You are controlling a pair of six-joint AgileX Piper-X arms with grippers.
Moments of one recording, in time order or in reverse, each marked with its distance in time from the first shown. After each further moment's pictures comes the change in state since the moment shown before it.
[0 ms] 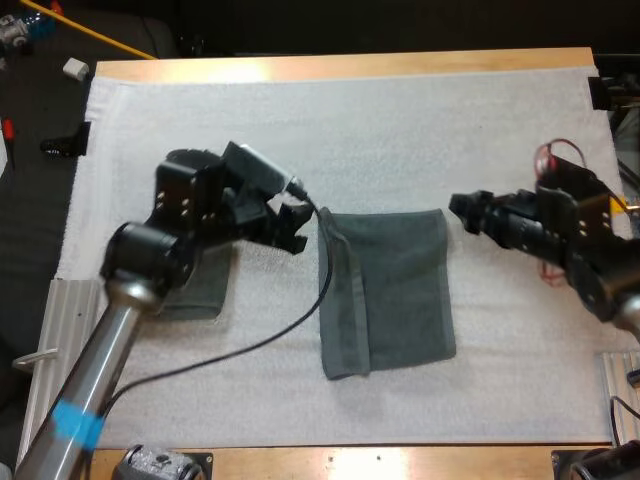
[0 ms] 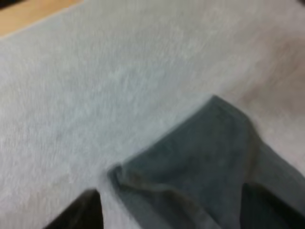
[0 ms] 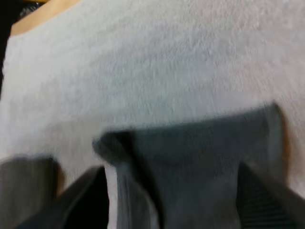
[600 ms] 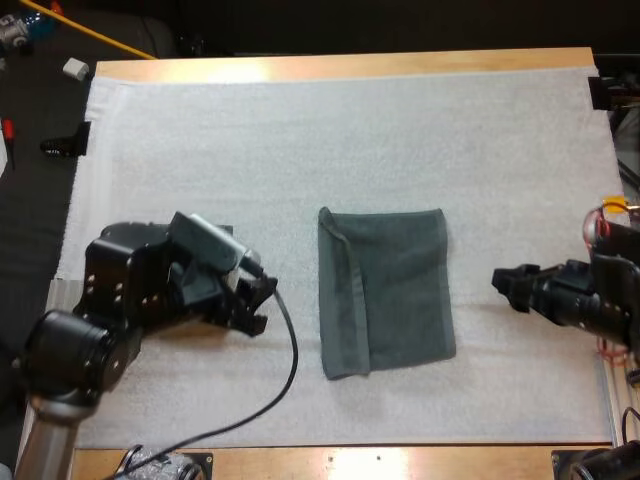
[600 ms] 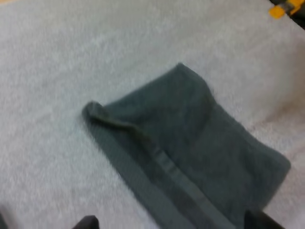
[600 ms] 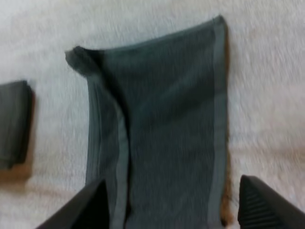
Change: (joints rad) left arm 0.000 -0.359 -0.003 0.409 -0.004 -0.033; right arm 0.002 -0.360 0.000 0.505 0.015 -0.088
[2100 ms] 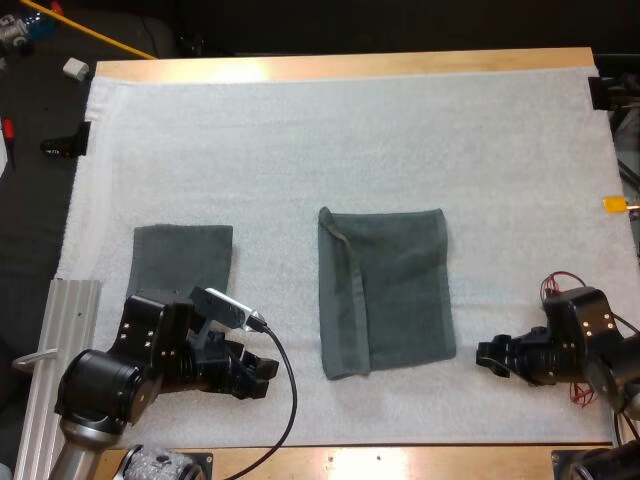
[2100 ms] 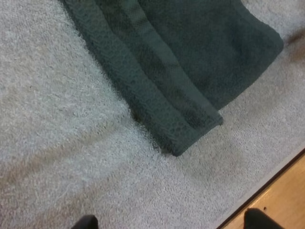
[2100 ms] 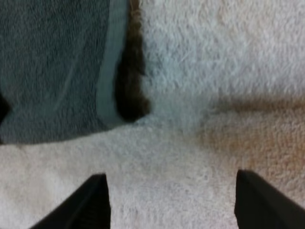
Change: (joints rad) left arm -0.003 -0.153 0.359 0.101 0.090 -0.088; right arm -0.002 0.027 0.426 -0.100 -0.119 -0.037
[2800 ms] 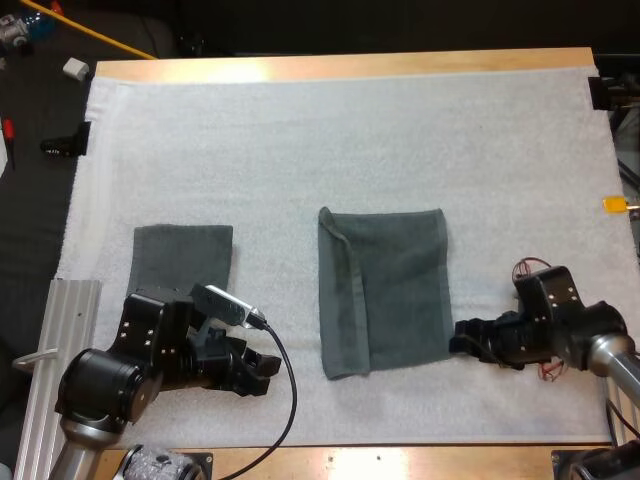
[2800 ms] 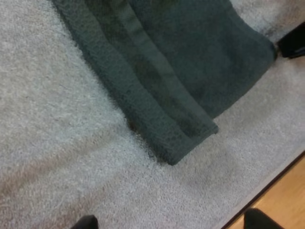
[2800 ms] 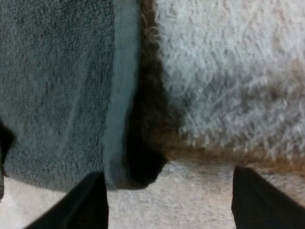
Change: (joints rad) left arm 0.000 0.003 0.000 -0.024 0.012 -0.007; right arm 0.001 0.333 0.001 -0.257 -0.137 0.047
